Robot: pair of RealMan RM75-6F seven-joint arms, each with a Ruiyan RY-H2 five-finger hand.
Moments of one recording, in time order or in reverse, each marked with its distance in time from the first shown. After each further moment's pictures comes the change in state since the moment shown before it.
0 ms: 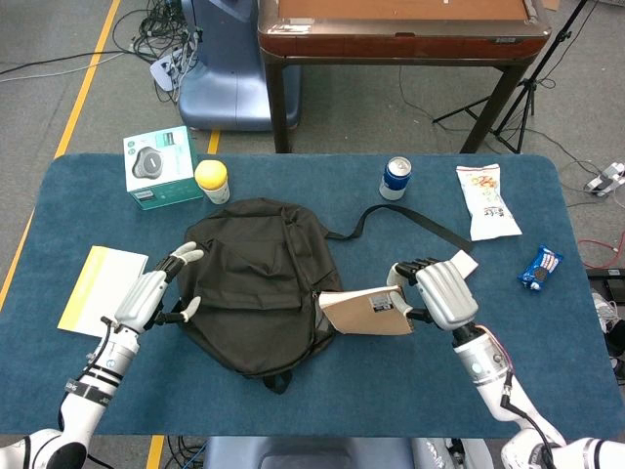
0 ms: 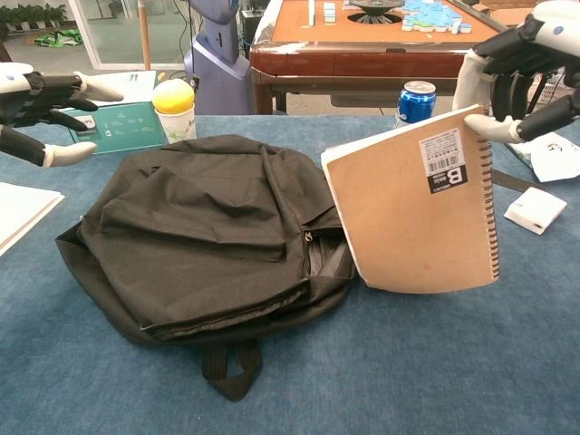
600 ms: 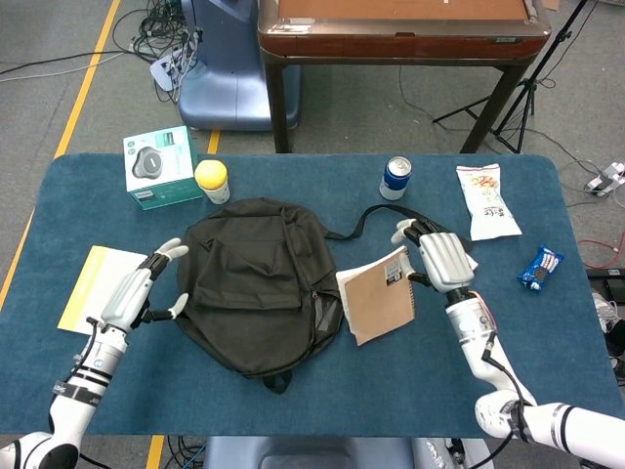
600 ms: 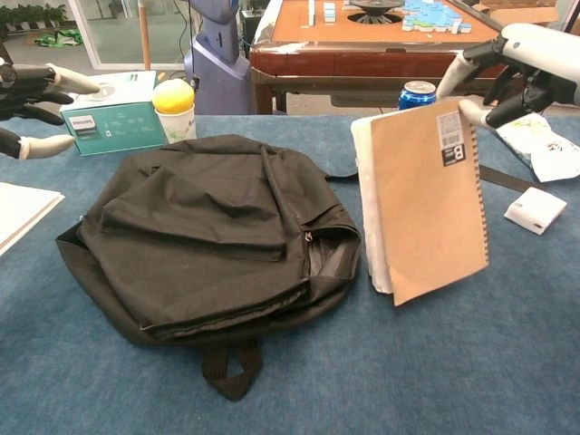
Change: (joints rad) left arm 0.028 0.024 -0.007 0.012 0.000 0.020 -0.036; right arm 0.077 -0.101 0.145 0.174 0.253 -0.139 -0.062
